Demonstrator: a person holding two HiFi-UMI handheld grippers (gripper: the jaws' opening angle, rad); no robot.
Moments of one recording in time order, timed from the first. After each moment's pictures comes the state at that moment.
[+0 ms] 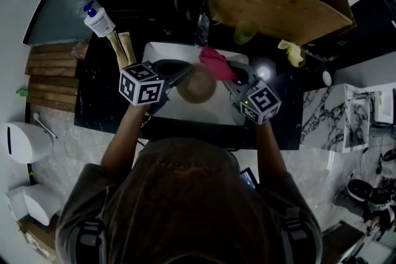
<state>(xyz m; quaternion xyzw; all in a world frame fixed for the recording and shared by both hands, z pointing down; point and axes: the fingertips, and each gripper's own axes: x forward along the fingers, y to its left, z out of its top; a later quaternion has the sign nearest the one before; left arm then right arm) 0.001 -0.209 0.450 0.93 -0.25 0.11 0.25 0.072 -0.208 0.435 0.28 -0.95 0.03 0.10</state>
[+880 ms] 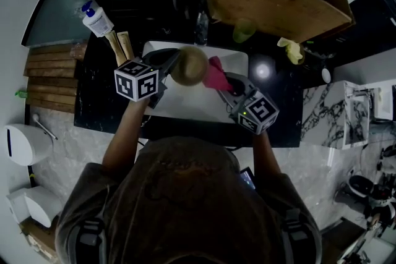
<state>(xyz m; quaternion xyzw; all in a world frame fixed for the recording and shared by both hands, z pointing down) -0.038 -0.249 0.447 0.90 -0.37 0.08 0.24 0.061 -0.171 0.442 0.27 -0.95 0.08 0.09</state>
